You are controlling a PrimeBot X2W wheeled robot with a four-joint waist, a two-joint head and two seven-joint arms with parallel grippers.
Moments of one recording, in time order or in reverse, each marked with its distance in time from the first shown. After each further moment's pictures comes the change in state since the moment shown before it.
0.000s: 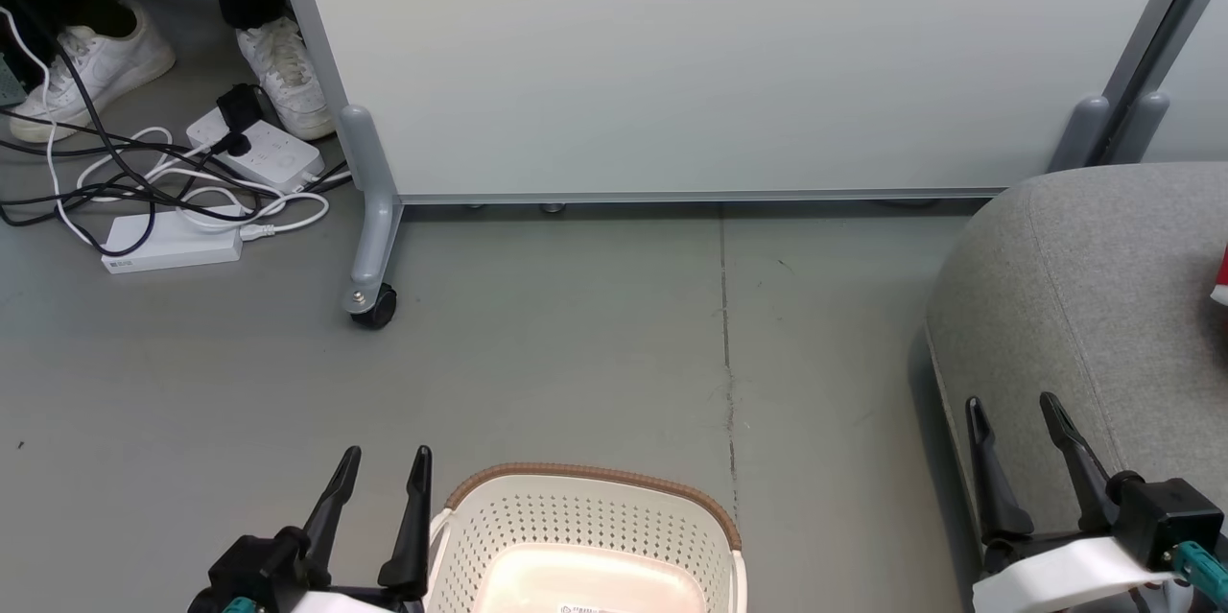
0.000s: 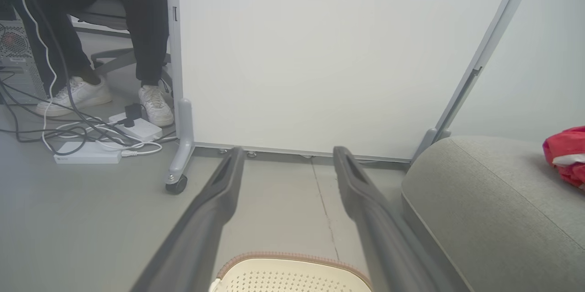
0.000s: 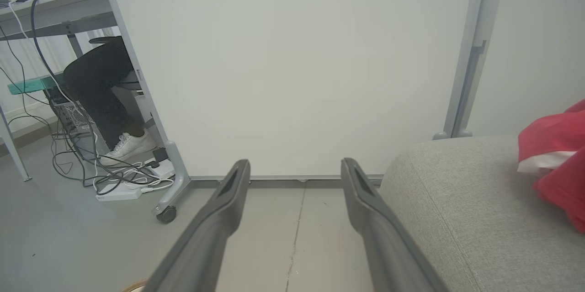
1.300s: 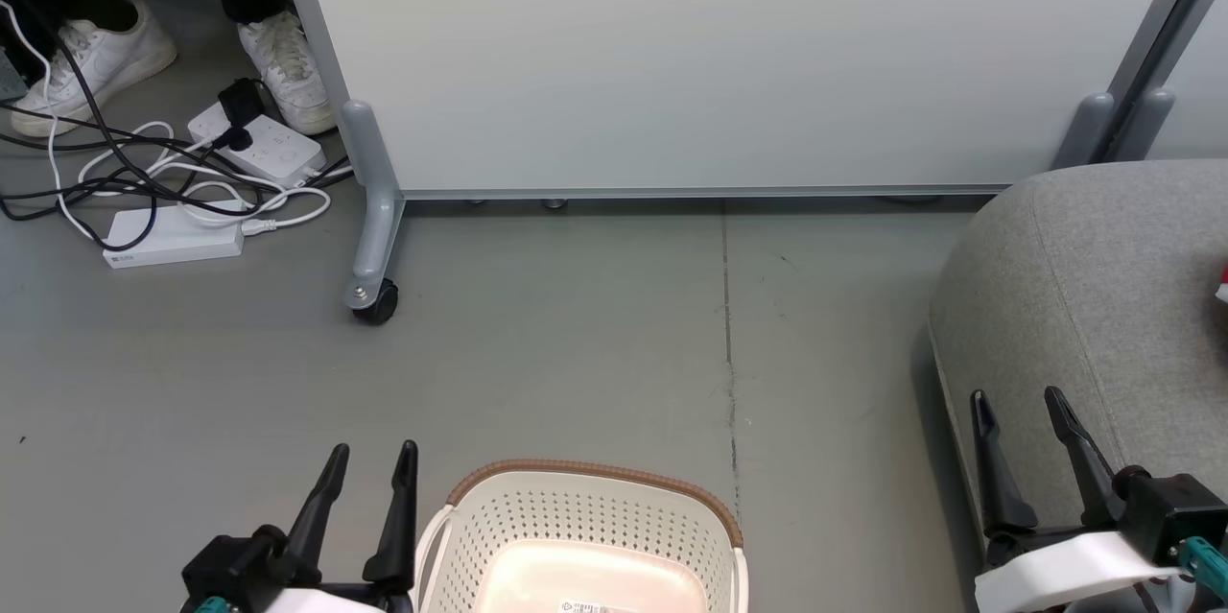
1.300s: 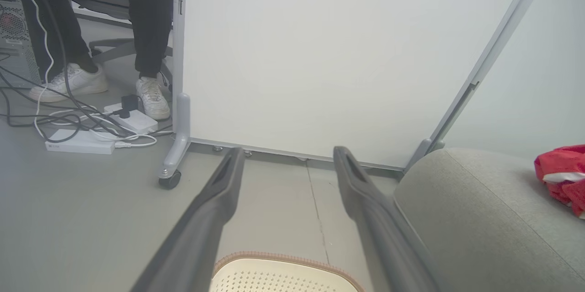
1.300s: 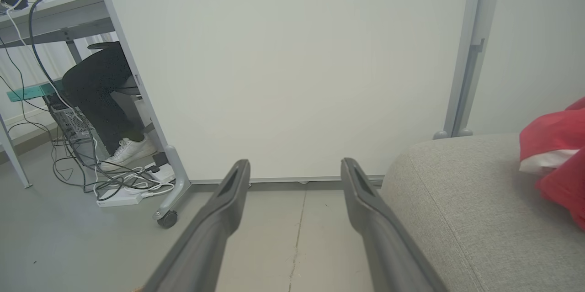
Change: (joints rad) left arm -0.005 0.000 0.022 0.014 -0.058 -0.035 0.000; right arm -0.010 0.006 -0.010 0.001 0.012 0.000 0.000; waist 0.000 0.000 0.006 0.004
